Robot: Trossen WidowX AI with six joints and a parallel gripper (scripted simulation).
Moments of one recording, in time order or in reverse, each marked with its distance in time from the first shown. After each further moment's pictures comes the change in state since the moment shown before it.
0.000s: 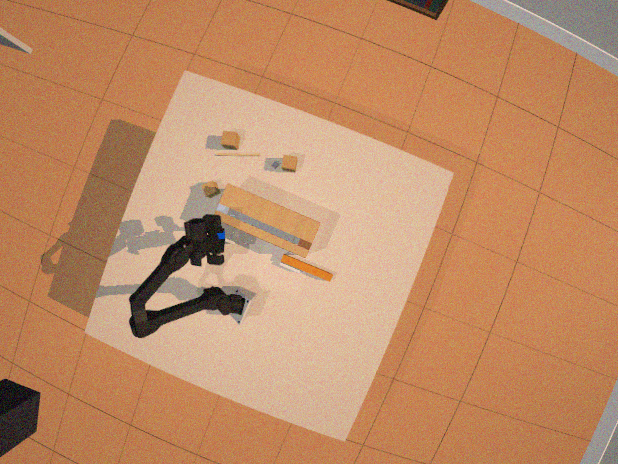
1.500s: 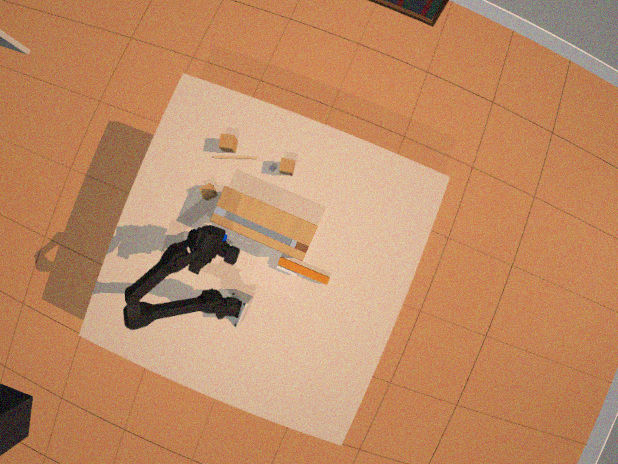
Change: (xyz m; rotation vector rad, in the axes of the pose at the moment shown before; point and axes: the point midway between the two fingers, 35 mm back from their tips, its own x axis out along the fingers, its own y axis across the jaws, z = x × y) arm -0.030 0.005 -0.021 1.952 -0.041 0.098
